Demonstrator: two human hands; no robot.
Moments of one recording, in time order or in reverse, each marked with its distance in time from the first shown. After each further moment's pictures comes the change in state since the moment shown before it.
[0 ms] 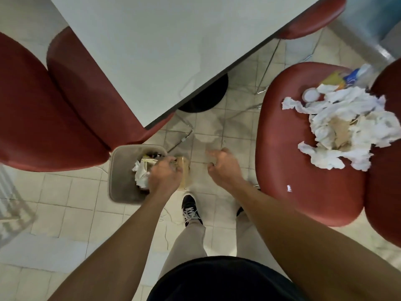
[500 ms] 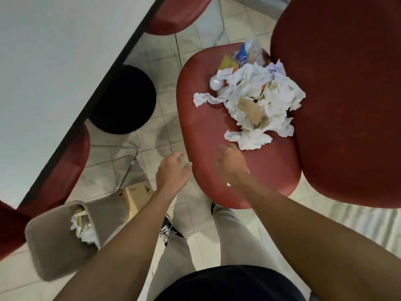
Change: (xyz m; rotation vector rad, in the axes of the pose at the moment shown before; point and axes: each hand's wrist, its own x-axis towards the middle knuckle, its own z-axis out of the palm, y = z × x) left_hand -0.037 0.206 0.163 0.235 -0.263 0.411; right_hand -0.002 0.204 -0.141 0.143 0.186 0.324
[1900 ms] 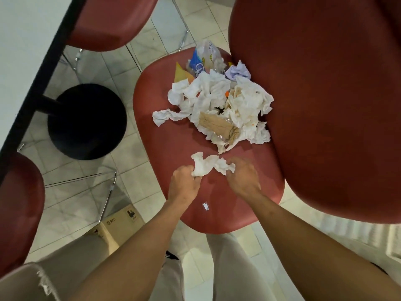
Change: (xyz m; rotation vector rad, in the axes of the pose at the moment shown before) left_hand 0.056 0.085 0.112 0.174 -0.142 0.215; right_hand 0.054 0.133 -0.028 0.109 0.149 0.222
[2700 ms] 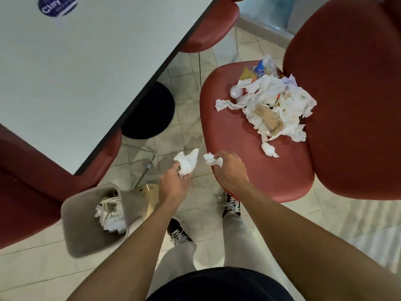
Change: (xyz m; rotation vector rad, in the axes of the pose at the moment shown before) left_hand -0.173 -0.152 -0.105 -0.251 0.293 -0.218; right_hand -0.169 -0.146 0.078 -0.072 -0.044 -0.279
